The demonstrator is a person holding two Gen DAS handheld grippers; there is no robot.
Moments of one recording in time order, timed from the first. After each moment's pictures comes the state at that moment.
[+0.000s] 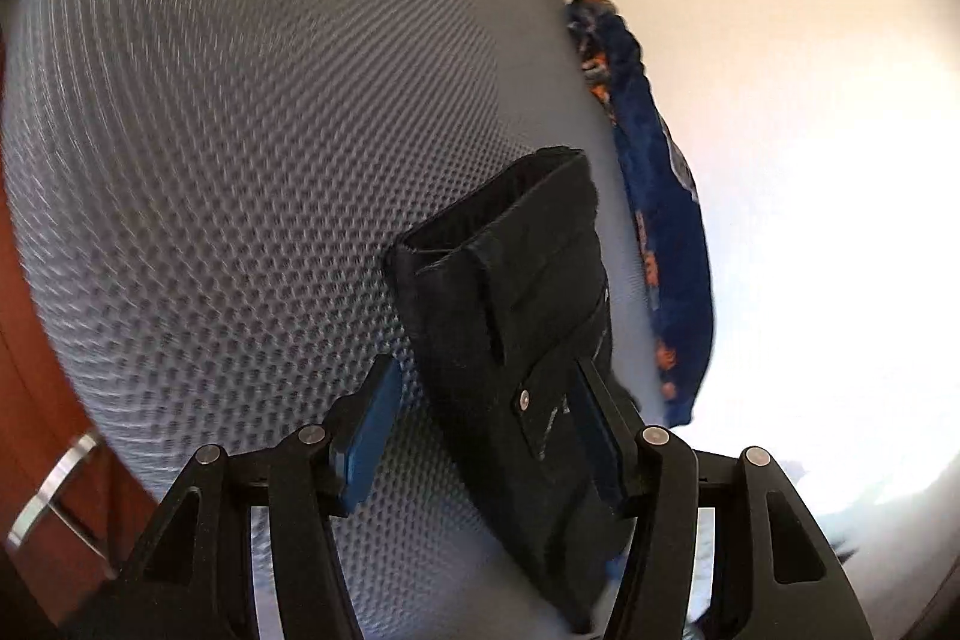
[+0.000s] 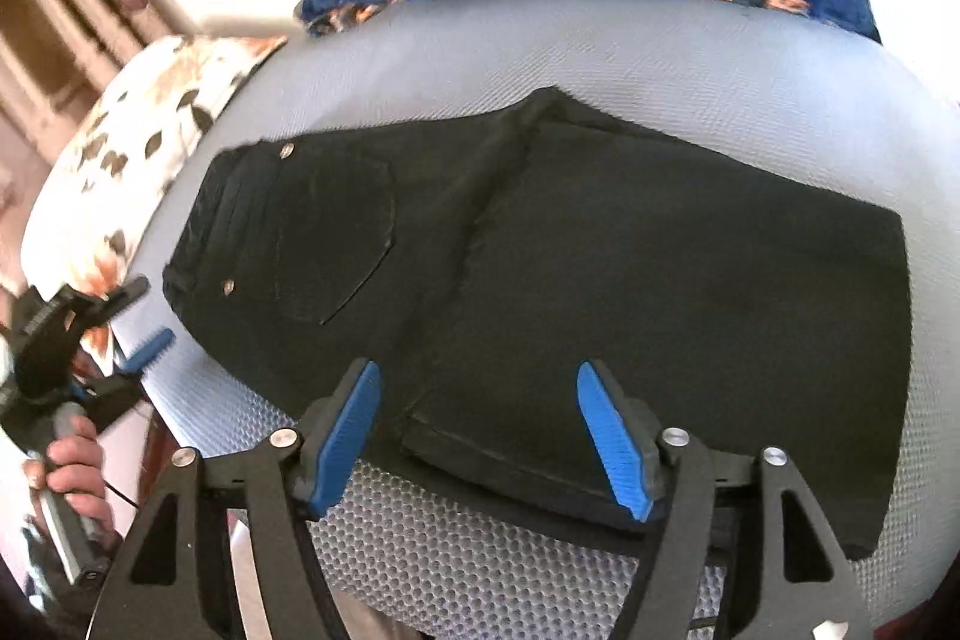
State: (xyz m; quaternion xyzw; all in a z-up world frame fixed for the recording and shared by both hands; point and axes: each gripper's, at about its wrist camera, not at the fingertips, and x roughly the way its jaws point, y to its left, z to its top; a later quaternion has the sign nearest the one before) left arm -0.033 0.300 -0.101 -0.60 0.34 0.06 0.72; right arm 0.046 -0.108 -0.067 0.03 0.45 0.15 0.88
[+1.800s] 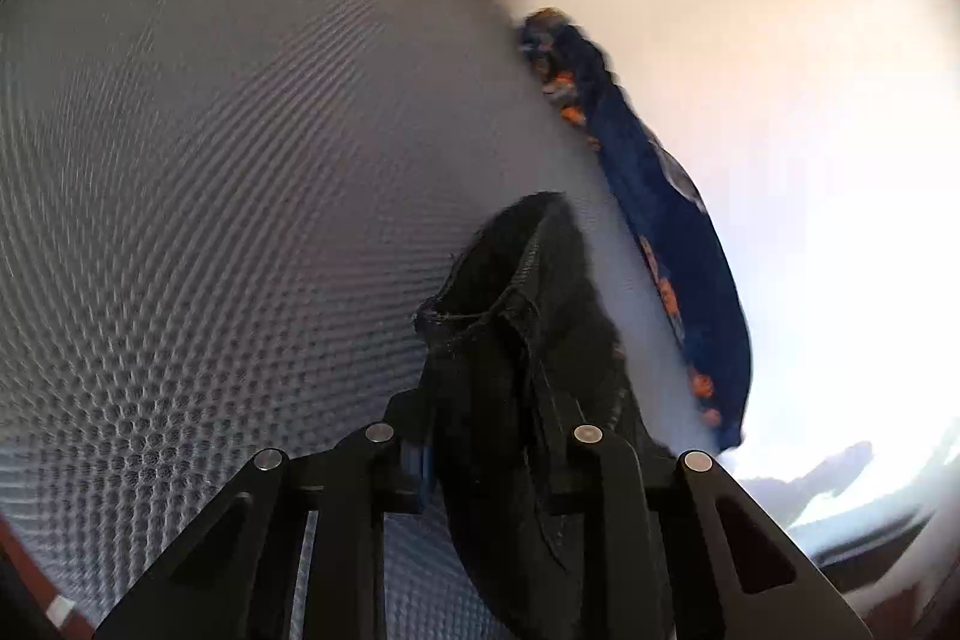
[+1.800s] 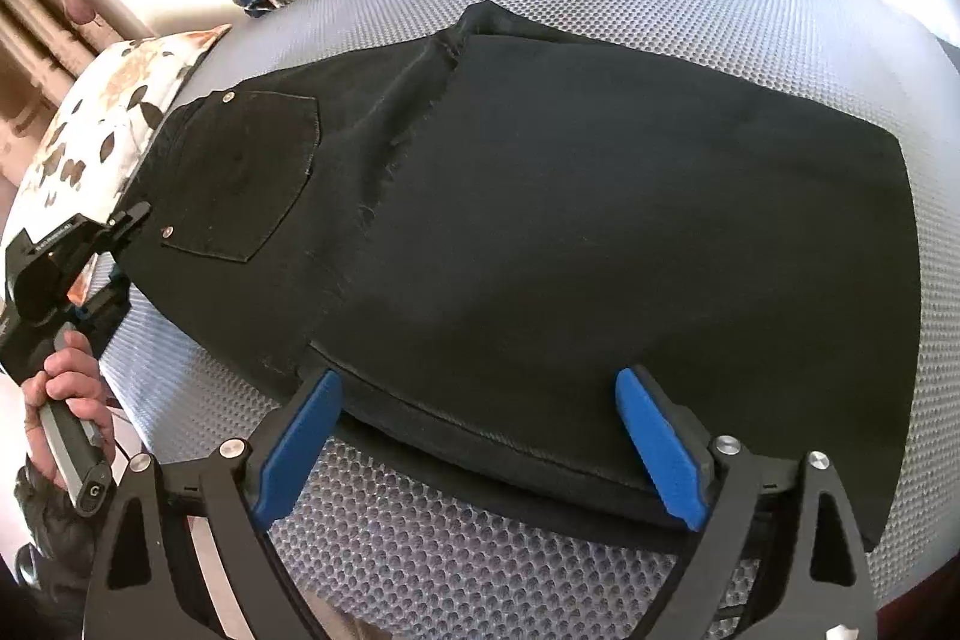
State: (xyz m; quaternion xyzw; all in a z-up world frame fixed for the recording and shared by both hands) left arm 0.071 0.293 -0.089 -0.47 0.32 0.08 0.82; right arm 0.047 -0.124 -0.102 0.05 0.49 0.12 0.86
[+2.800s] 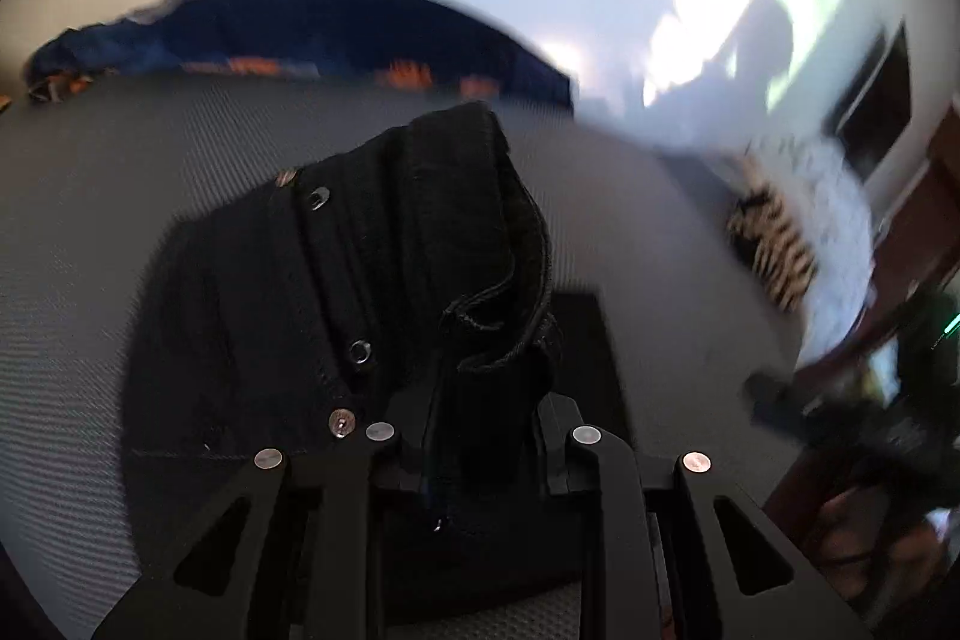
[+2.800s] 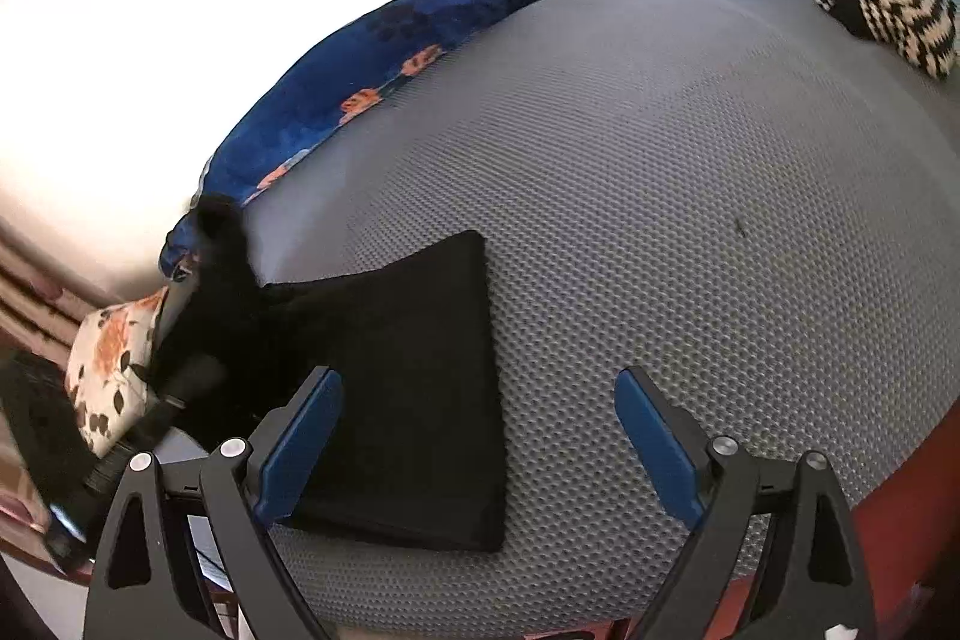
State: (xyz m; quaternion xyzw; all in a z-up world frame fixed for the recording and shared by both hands) left arm 0.087 -0.083 -0.042 -0.10 0.44 -0.20 0.87; right arm -0.010 -0.347 -0.044 0.26 0.37 -0.01 0.89
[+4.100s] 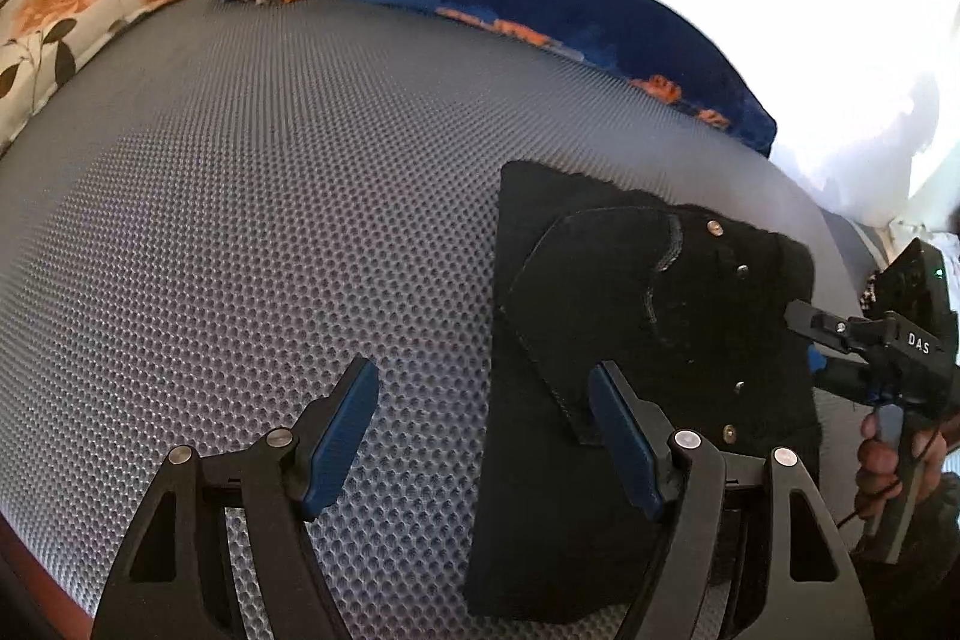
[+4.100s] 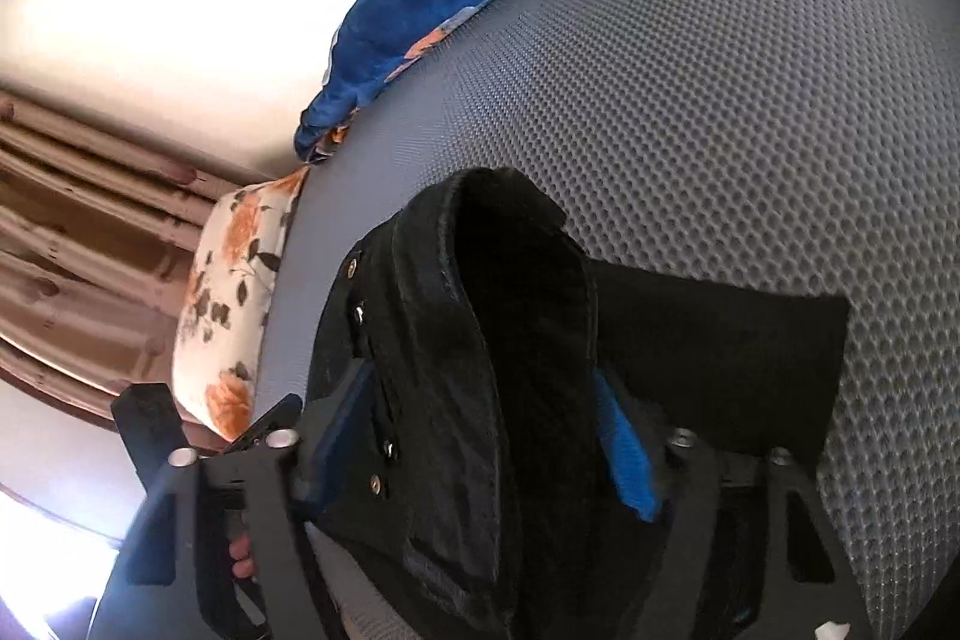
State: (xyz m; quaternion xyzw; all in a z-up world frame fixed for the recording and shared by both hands) left arm 0.080 0.057 -0.070 -0.16 0.46 -0.02 0.87; right arm 0.144 -0.280 -0.088 0.26 0.45 0.28 0.81
